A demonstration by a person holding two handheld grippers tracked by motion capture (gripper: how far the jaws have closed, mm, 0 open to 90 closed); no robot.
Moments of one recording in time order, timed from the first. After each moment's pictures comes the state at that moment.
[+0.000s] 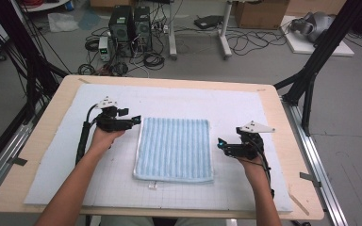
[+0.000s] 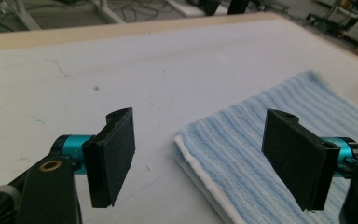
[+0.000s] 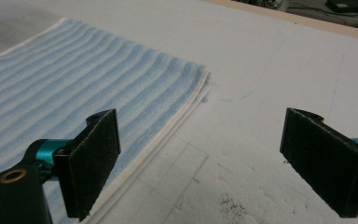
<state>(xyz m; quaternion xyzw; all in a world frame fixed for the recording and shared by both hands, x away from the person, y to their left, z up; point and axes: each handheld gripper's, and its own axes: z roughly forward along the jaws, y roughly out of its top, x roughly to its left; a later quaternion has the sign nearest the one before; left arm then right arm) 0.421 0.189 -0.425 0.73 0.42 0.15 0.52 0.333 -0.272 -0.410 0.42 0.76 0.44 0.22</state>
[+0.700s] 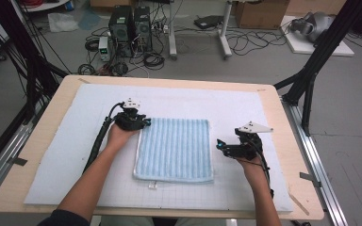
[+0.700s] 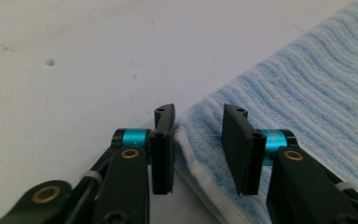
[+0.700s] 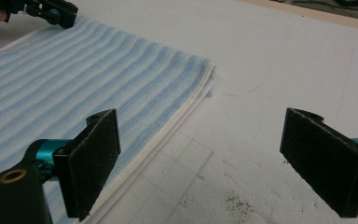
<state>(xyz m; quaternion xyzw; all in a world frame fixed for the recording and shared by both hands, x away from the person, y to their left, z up) 0.448 0.147 -0.451 0.80 0.39 0.16 0.42 0.334 -0.270 -0.414 0.42 0.76 0.44 0.21</state>
